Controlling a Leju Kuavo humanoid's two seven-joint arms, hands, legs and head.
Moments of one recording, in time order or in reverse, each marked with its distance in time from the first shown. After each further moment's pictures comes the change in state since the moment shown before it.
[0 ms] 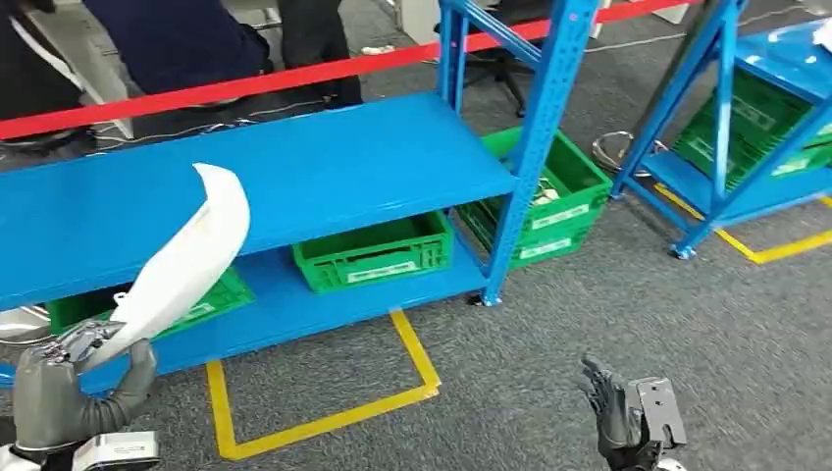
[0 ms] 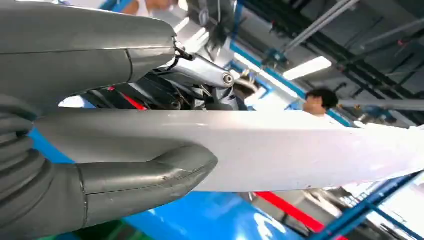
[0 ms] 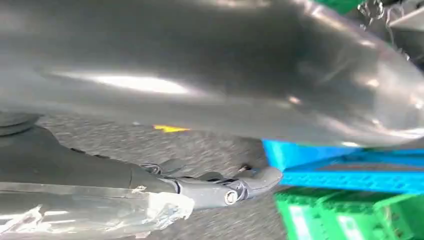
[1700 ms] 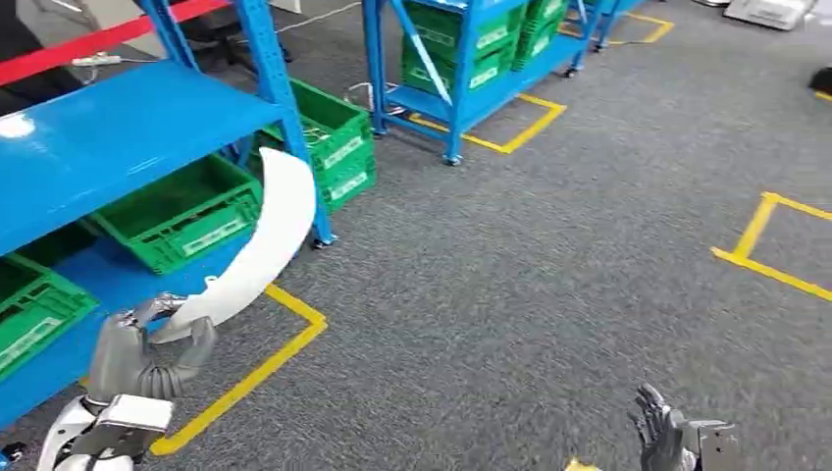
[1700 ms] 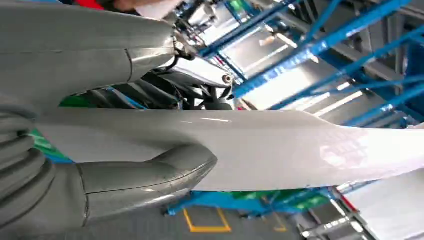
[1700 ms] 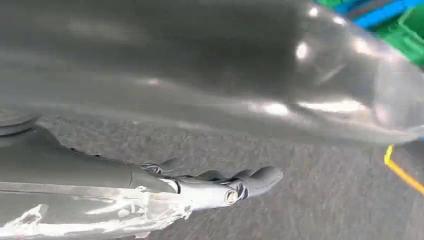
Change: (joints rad) left arm -0.101 -0.138 0.035 0.100 0.215 -0.285 -0.158; right arm 0.131 0.029 -0.137 -0.068 0.015 -0.016 -0.071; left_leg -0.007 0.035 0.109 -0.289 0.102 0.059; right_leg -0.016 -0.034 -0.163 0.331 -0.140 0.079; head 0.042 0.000
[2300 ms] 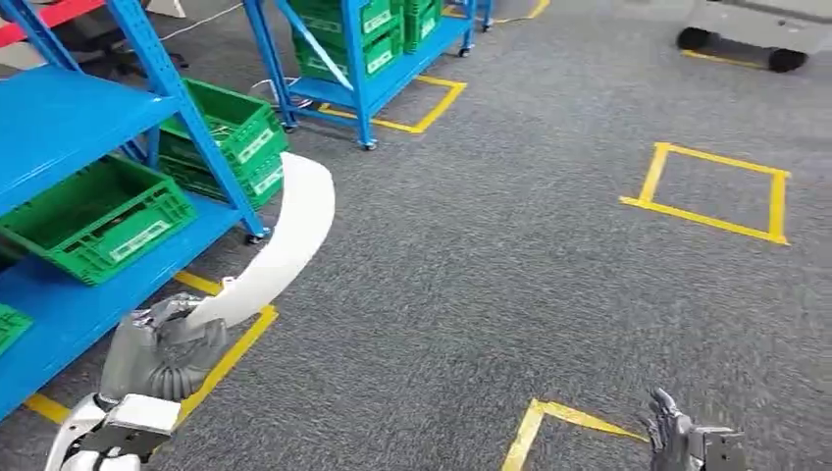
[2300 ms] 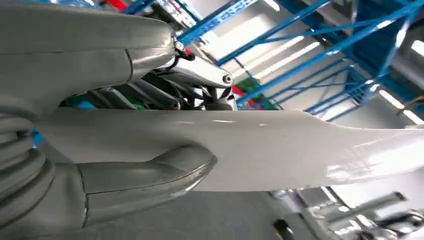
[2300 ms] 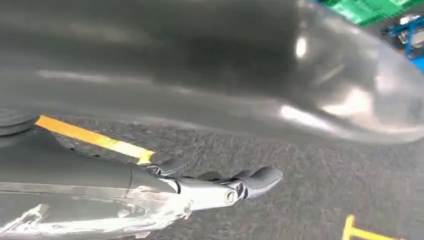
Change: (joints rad) left arm -0.006 -0.004 -0.001 0.014 0.021 -0.067 -0.021; right arm 0.033 0.022 -0.022 -0.028 0.038 -0.057 -0.006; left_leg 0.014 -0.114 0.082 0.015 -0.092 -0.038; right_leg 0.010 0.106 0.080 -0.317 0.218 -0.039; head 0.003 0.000
